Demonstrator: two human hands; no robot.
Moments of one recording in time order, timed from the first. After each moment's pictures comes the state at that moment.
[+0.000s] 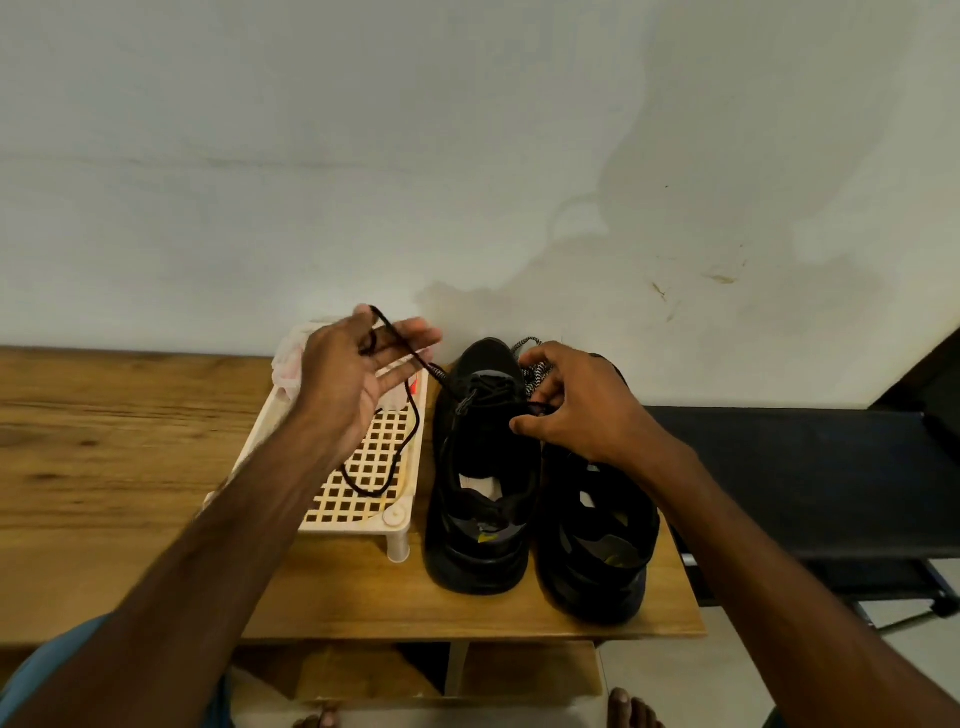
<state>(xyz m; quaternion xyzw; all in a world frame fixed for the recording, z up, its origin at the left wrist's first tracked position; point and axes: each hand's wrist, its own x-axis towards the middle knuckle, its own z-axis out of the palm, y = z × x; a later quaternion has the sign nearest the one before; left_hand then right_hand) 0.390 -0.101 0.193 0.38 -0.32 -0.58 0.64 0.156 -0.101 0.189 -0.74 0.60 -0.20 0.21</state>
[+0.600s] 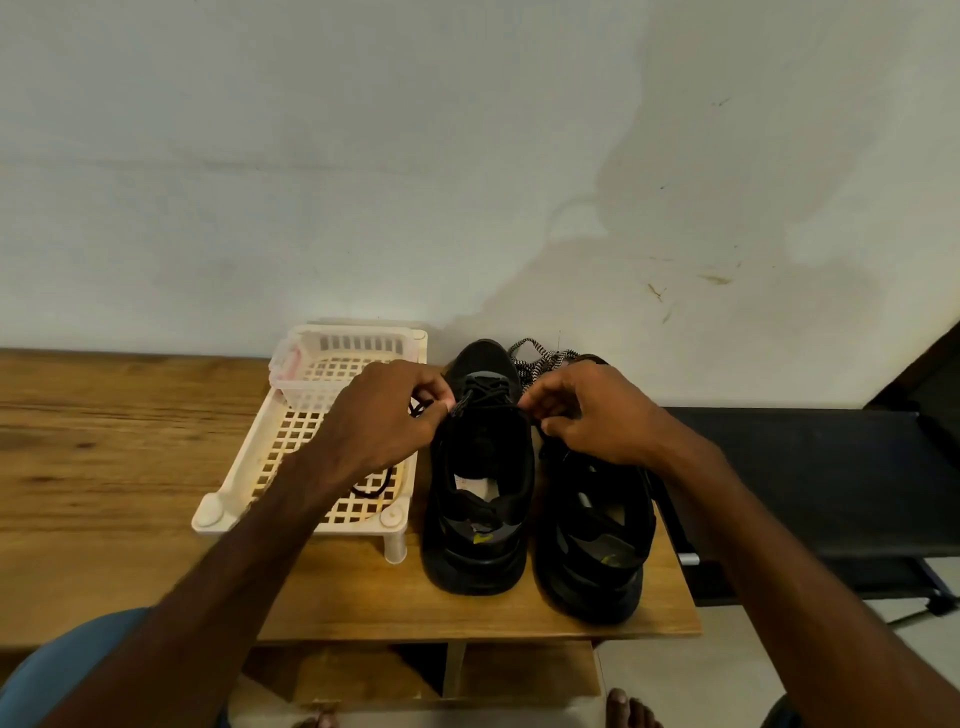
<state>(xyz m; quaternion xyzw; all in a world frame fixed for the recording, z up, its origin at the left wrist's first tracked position) 0.389 -0.104 0.157 0.55 -0.76 -0.18 0.30 0.137 -0.099 0.195 -0.78 0.55 -0.15 0.27</state>
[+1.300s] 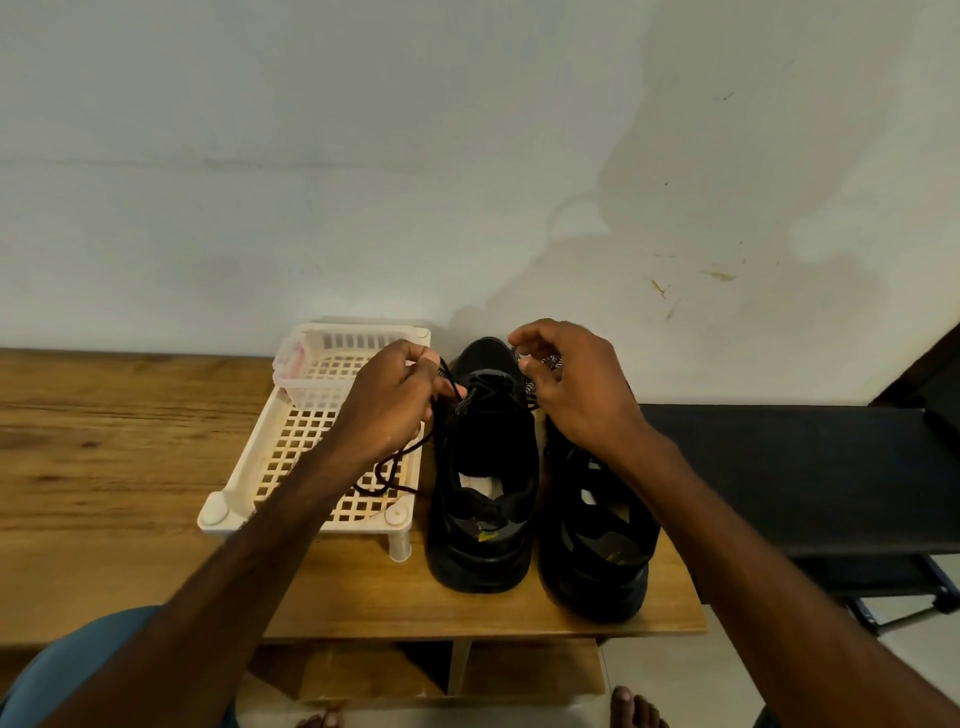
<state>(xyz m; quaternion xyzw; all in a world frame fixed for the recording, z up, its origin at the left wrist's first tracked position) 0.374 -0.101 0.170 0.58 -0.58 -0.39 0.41 0.170 -0.105 0.189 -0.73 0.57 -0.35 0.16</state>
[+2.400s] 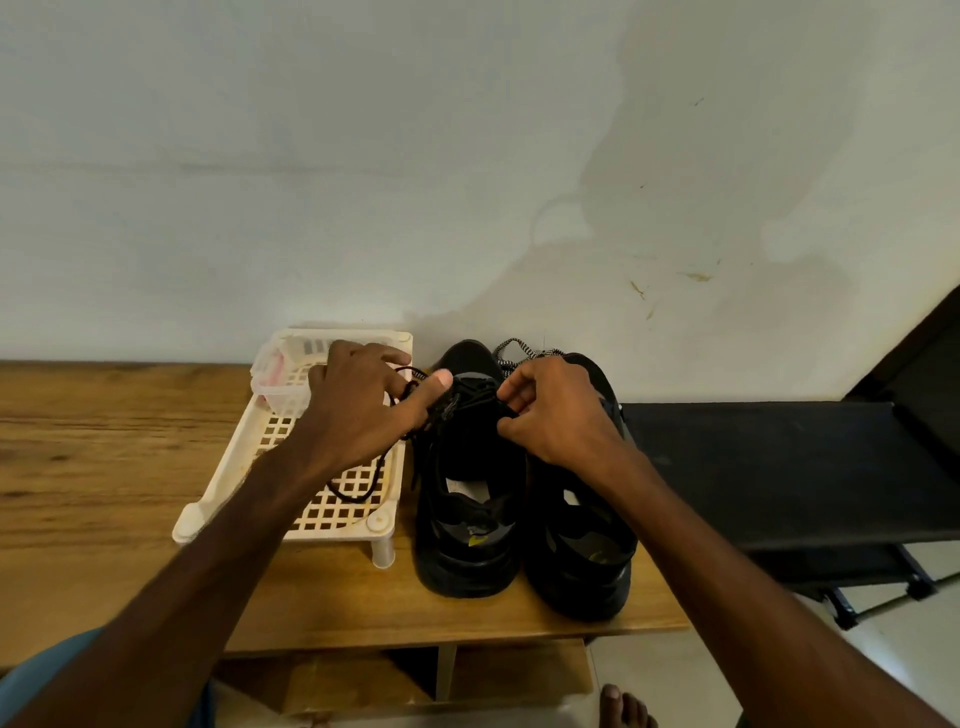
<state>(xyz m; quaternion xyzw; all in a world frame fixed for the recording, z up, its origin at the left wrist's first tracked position) 0.389 -0.109 0.164 0.62 -0.74 -0.12 0.24 0.172 -0.098 0.182 -0.68 0.65 -0.22 0.24</state>
